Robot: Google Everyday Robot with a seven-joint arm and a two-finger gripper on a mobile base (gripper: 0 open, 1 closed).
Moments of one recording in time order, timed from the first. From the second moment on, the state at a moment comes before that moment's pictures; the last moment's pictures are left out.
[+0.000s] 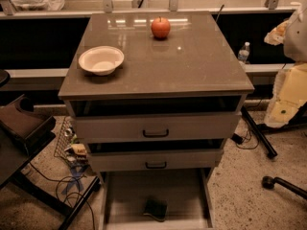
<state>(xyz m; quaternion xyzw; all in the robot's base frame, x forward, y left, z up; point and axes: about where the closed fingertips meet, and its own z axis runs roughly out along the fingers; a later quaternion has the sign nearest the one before) 0.438 -0.216 0.978 -0.60 0.78 -0.04 0.16</state>
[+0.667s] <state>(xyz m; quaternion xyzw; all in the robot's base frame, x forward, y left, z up) 0.443 -0.210 0.972 -0.60 0.78 -0.03 0.18</state>
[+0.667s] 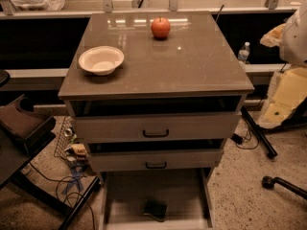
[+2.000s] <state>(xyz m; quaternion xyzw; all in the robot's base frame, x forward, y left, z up) 0.474 -0.111 0.786 -0.55 0.69 0.16 0.45</state>
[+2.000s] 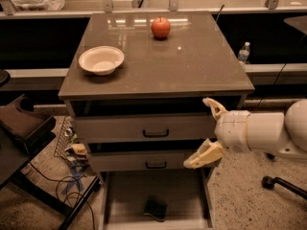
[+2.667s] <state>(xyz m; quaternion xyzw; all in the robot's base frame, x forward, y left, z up) 0.492 -0.115 0.789 -0.54 0.68 0.13 0.47</state>
